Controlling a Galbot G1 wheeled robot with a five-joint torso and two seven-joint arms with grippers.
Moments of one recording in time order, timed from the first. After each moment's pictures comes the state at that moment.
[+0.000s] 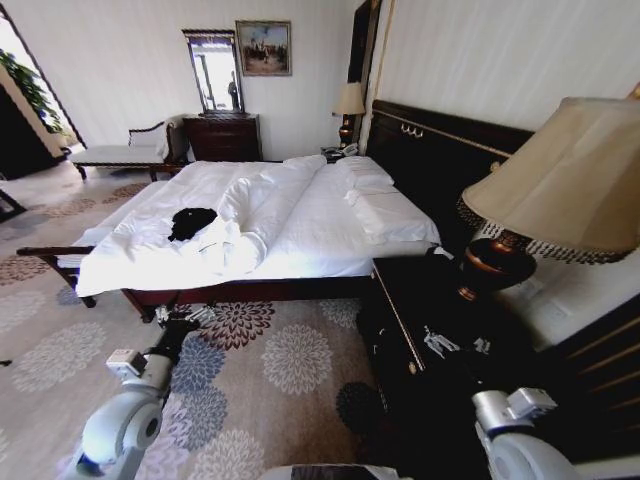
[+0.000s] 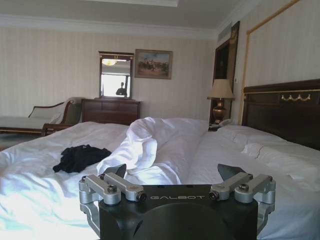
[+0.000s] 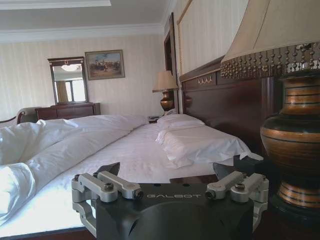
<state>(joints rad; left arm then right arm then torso) 1.65 -1.17 -0.76 -2.28 -0.53 0.17 -0.10 -1.85 1.37 0.85 2.30 0.45 -0.03 -0.06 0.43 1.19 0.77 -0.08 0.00</state>
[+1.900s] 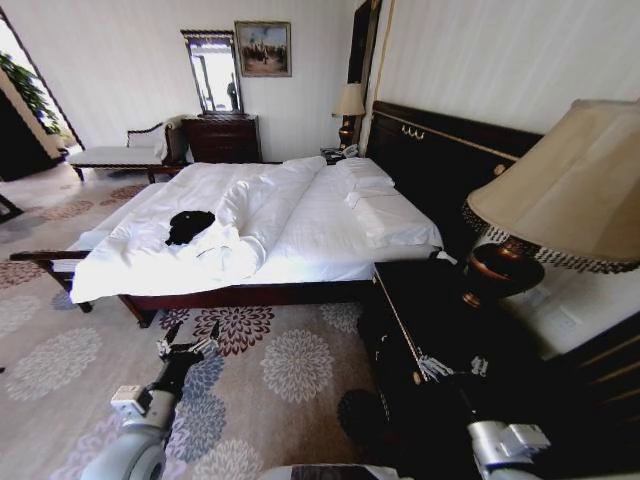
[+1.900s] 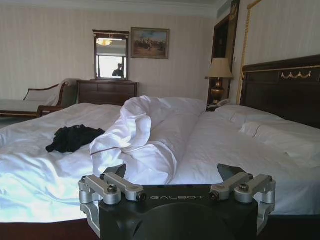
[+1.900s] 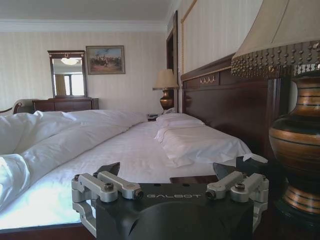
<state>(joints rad) 1.81 -1.25 -0.72 -2.32 -0.42 0.13 -0.07 -1.95 1.46 0.84 2.30 0.35 0.07 -0.12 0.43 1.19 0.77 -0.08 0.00</state>
